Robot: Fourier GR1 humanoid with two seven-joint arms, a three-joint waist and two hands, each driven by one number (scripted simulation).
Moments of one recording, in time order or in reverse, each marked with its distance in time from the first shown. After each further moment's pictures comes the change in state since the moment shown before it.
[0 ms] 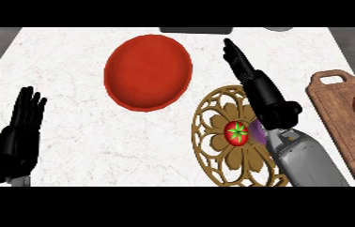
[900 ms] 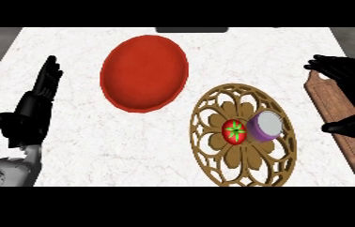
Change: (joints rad) left arm -0.226 0.083 -0.119 0.015 -0.197 0.040 0.209; right arm 0.069 -0.365 -0.382 0.418 -0.320 0.807 -0.575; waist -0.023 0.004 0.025
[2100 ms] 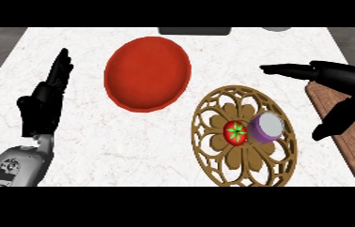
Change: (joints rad) left arm -0.078 -0.053 -0.011 0.023 -0.078 -0.006 0.093; right arm -0.215 -0.186 0.363 -0.111 0.573 0.025 -0.011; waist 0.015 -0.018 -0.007
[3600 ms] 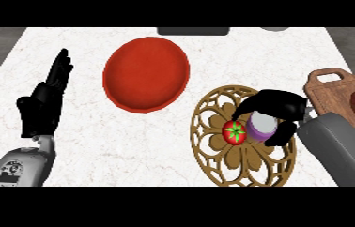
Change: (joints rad) left arm 0.013 -0.100 0.099 -0.027 -0.107 -0.099 0.026; right arm 0.057 0.262 0.119 0.107 0.504 -0.082 -0.042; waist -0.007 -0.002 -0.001
